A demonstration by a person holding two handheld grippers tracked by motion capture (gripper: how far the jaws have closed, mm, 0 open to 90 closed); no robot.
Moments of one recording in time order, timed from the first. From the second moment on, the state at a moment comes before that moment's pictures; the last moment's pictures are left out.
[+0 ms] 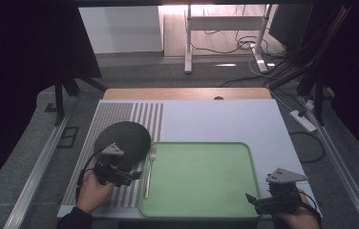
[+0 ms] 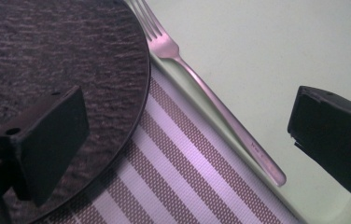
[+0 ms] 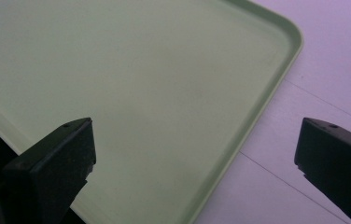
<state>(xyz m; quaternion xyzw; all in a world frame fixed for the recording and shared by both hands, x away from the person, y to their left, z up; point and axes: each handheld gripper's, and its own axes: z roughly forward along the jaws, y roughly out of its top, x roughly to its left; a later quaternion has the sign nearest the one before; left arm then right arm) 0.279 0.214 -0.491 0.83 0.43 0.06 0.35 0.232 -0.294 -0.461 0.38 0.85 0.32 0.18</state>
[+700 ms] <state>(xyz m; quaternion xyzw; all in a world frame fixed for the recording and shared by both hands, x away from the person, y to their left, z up) 0.249 0.245 -0.494 0.81 0.46 0.07 0.36 0.232 -0.293 -0.461 0.38 0.85 0.32 0.19</state>
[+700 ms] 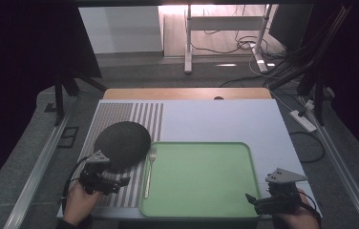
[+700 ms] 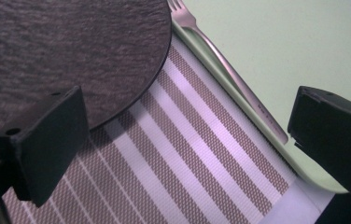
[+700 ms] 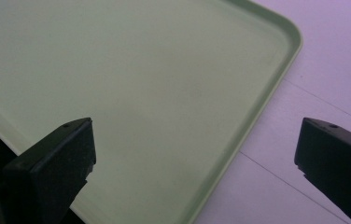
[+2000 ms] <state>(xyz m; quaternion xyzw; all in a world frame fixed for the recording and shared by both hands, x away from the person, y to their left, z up) 0.202 0.277 -0.486 0.78 0.50 0.13 0.35 0.232 -0.299 -0.459 0.41 0.83 0.32 0.19</state>
